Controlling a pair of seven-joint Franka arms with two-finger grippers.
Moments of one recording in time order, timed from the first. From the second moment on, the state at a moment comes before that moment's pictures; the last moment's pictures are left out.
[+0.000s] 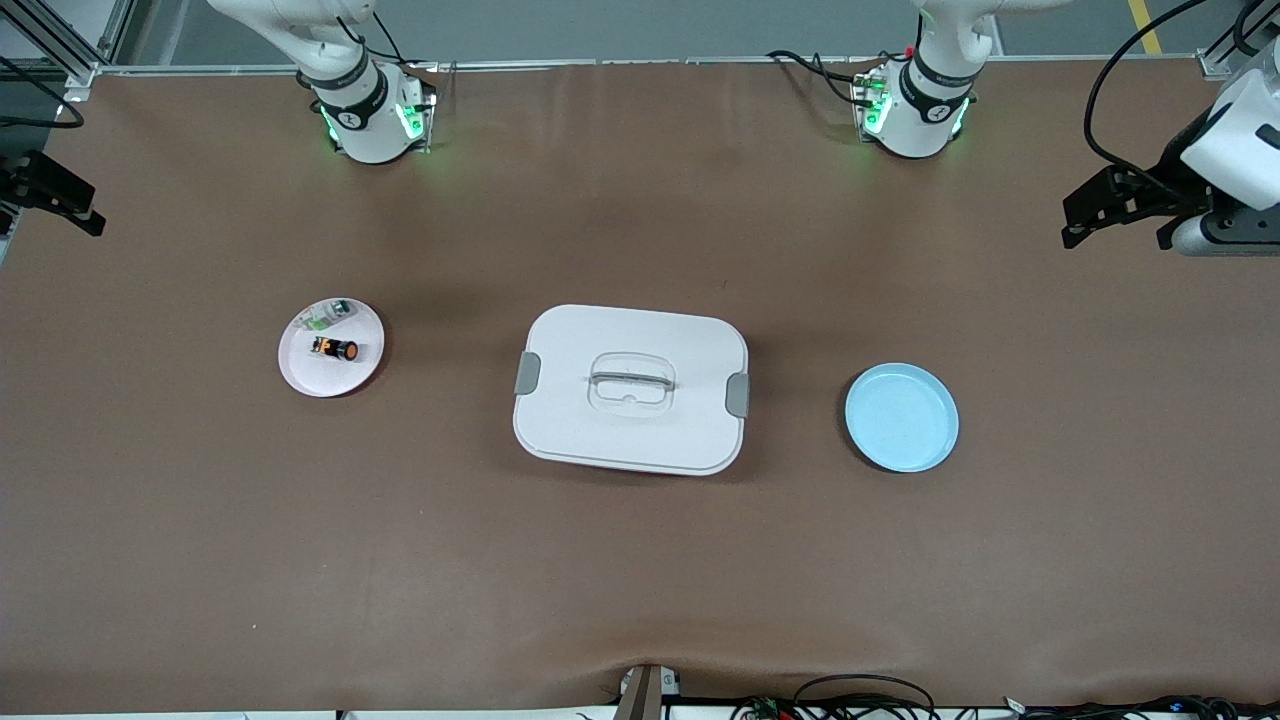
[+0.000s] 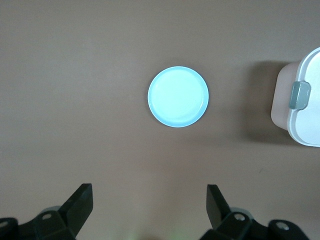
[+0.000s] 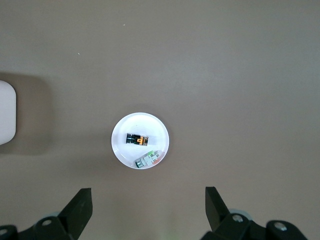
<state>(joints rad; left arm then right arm) 0.00 -0.03 -0.11 -1.55 0.00 1.51 -0.08 -0.10 -0.13 -0.01 -1.66 -0.03 1.55 -0.09</state>
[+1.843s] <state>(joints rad) 0.00 0.03 -0.11 -1.50 -0.01 1.49 -0.14 -0.10 -0.03 -0.02 -1.85 0.04 1.64 -0.10</state>
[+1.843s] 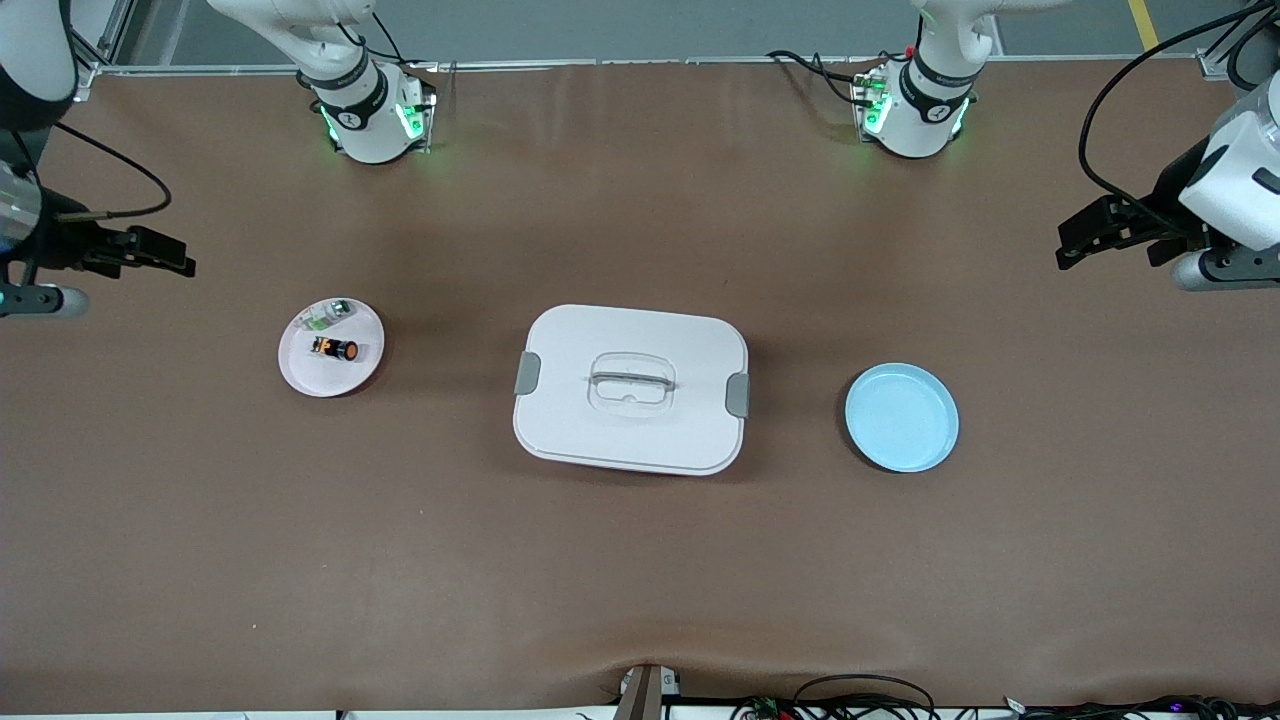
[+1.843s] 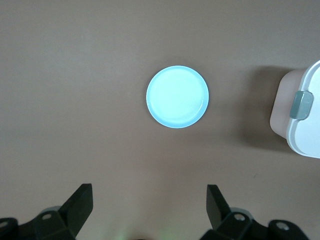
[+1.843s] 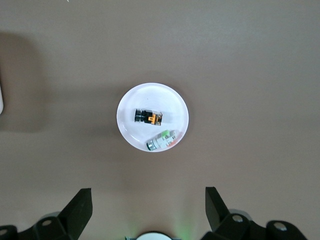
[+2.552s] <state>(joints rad) 0.00 0.03 -0.12 -1.53 0.03 1.51 -0.15 -0.10 -0.03 -0.02 -2.24 0.13 2.08 -0.09</state>
